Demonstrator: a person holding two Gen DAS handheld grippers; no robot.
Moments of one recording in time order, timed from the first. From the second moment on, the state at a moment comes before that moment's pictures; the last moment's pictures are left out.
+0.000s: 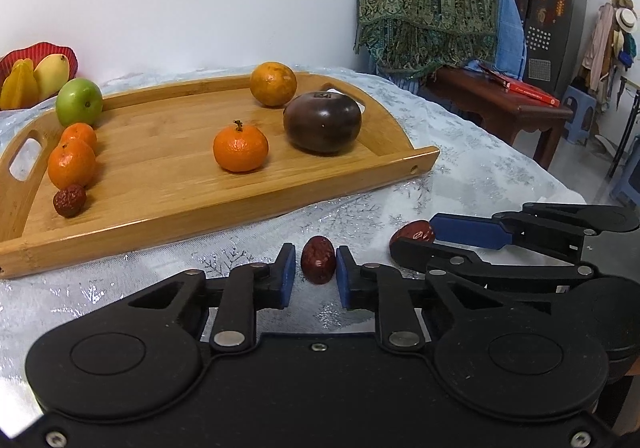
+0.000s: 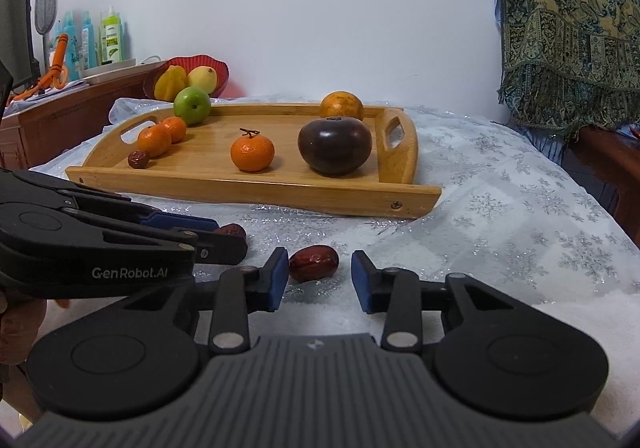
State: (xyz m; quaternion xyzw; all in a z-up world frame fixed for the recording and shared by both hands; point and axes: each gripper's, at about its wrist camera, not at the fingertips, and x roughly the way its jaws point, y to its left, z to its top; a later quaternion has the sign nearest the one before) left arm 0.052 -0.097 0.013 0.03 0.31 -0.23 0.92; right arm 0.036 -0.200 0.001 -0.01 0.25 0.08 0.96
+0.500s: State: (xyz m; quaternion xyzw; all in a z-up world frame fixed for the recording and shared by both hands) left arm 0.055 -0.089 0.004 0.04 0.28 -0.24 0.93; right arm 0.043 -0.187 -0.005 -0.02 0.26 0.07 0.96
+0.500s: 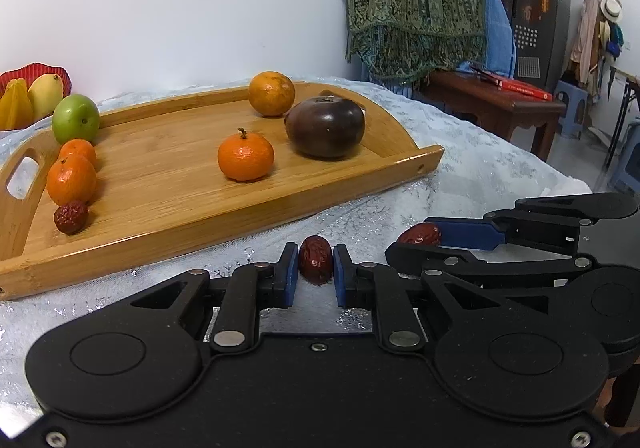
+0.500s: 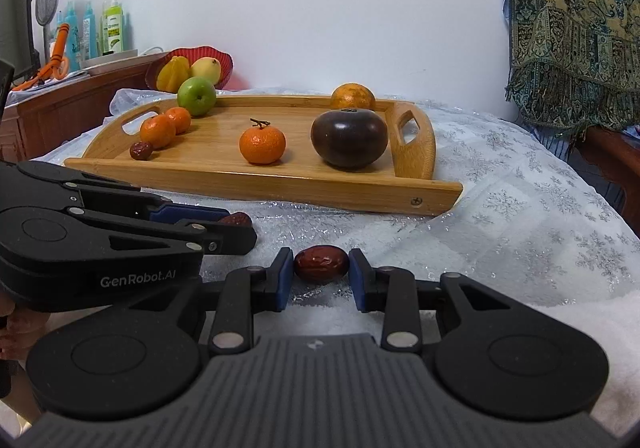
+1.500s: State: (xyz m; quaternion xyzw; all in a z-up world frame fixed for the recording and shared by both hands) left arm 0.055 -0.063 0.032 0.04 0.23 -0.21 0.95; right arm 0.050 -0.166 0.013 0.00 0.20 0.08 0.98
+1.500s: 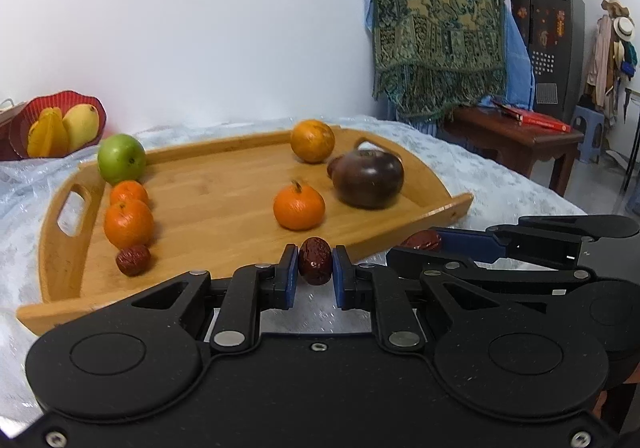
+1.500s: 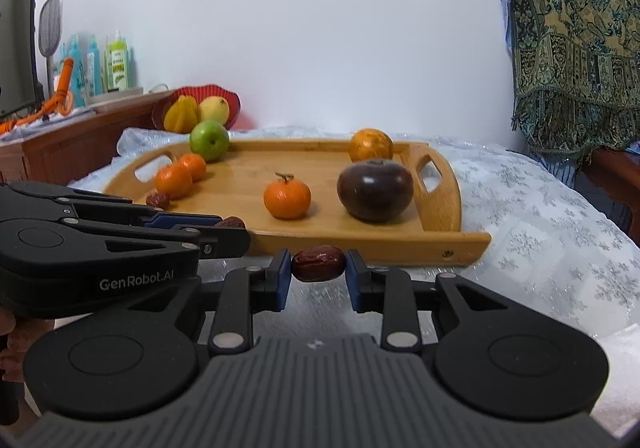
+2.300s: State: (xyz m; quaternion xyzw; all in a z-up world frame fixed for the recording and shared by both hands) left arm 0.142 -0.029 0.073 0.00 0.24 -0.13 0.96; right arm 0.142 -0.129 0.053 -0.01 0.19 0.07 0.98
